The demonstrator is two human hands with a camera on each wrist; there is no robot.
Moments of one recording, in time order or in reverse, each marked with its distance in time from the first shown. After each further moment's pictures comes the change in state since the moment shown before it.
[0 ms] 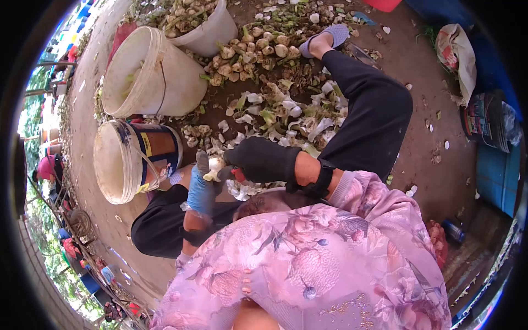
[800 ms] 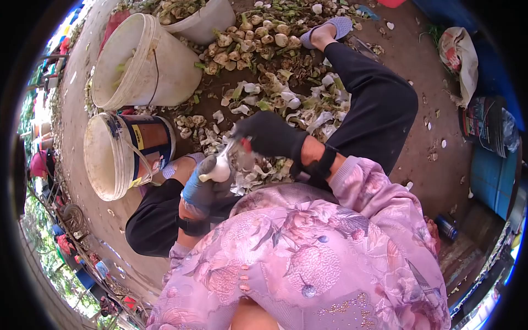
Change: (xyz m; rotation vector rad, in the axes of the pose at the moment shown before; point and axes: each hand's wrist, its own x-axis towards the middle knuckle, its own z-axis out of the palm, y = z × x) left_hand -0.005 0.012 -0.011 -0.274 -0.321 -0.448; right_hand 0.002 0.050 0.004 -0.016 0.161 -0.004
